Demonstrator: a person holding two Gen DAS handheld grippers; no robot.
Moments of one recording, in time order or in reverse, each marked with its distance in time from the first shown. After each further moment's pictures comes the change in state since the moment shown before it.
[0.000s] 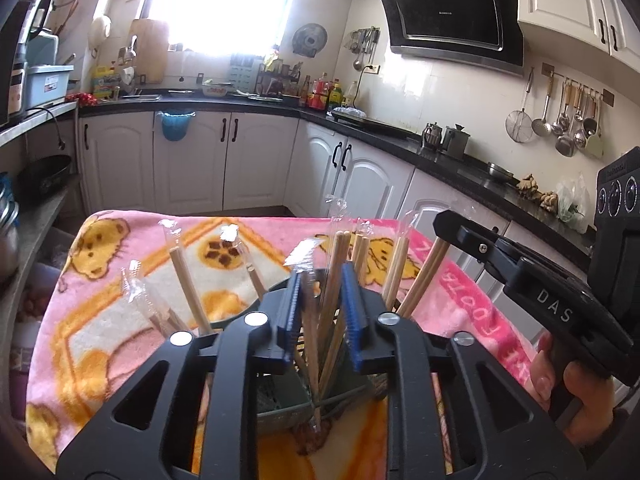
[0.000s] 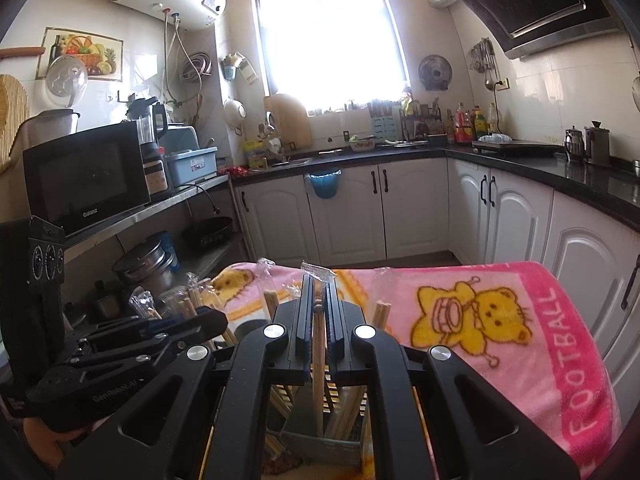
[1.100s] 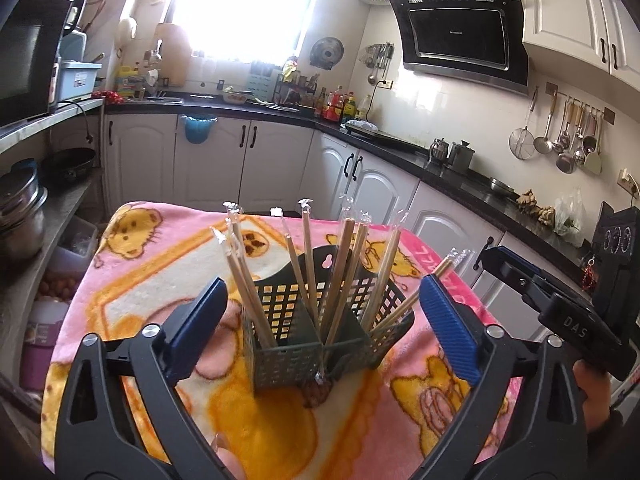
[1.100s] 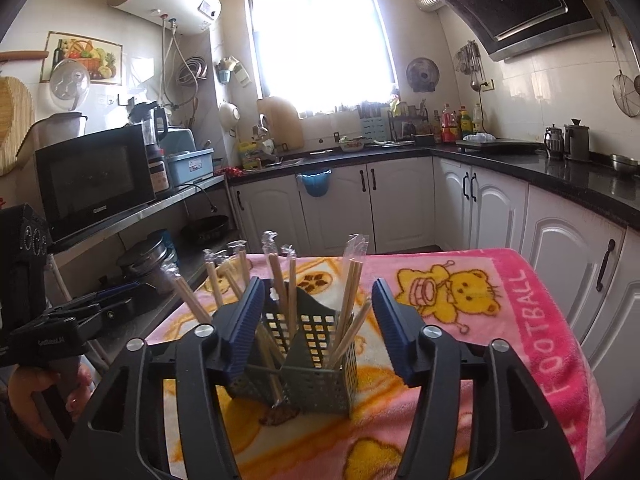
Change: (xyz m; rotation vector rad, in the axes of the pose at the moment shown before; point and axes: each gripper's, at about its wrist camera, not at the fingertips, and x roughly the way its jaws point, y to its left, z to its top) left arm -0.075 0.006 -0.019 -0.050 -0.043 0.035; right arm -0.079 0.003 -0.021 0.001 -0.011 -0.031
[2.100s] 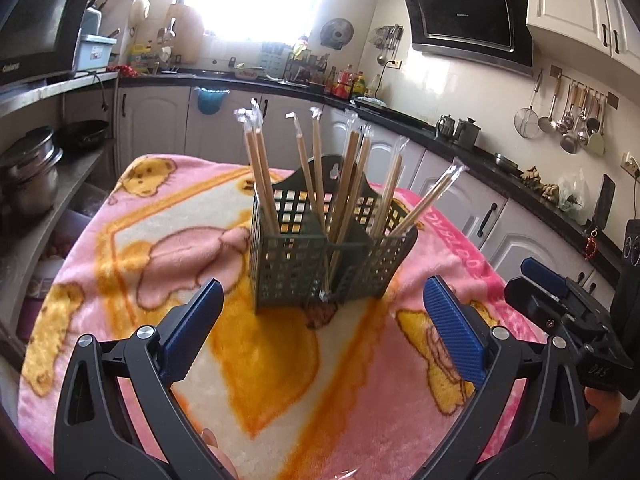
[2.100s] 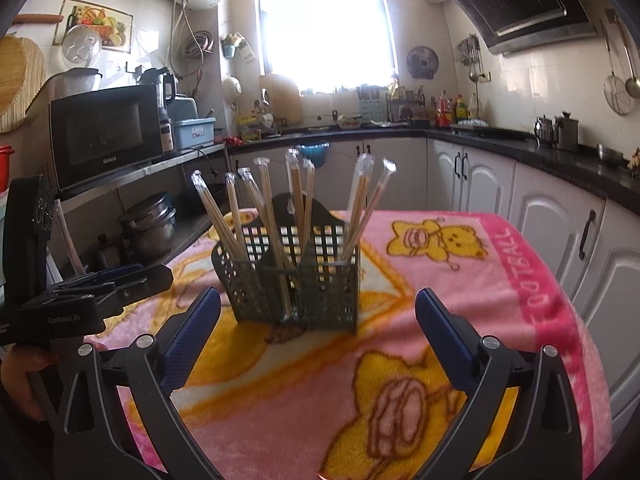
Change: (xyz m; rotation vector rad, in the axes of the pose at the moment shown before) left arm -0.023 -0.001 -0.079 -0.024 0.066 0.031; right arm -0.039 0.030 -0.083 -0.030 0.086 -0.041
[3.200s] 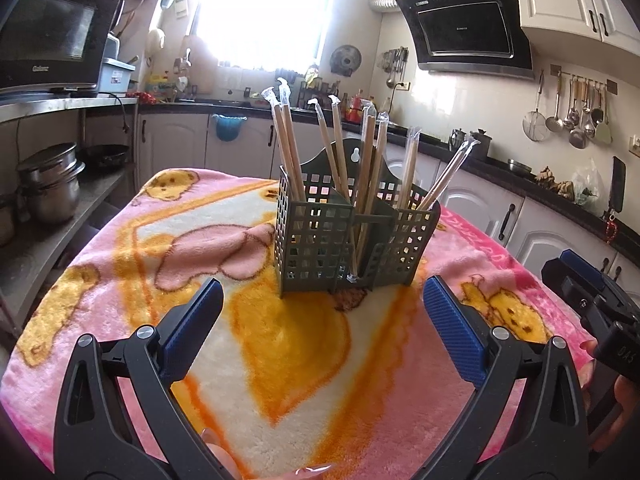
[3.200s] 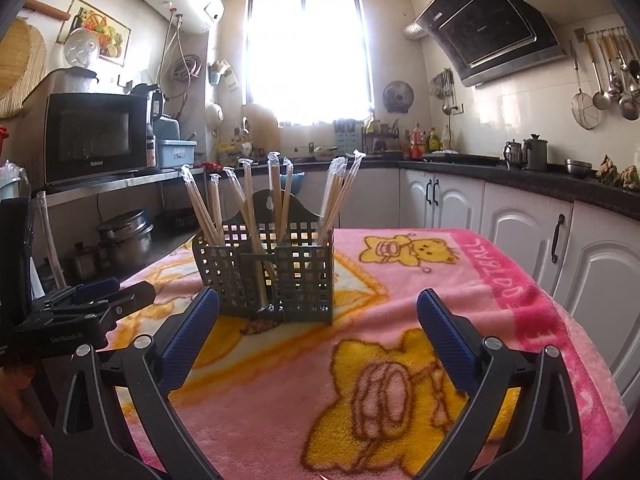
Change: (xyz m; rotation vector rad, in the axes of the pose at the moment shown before) left arm -0.004 0.006 -0.055 0.045 -0.143 0.076; right arm -0.016 0.004 -0.055 -0.034 -0.185 -0.118
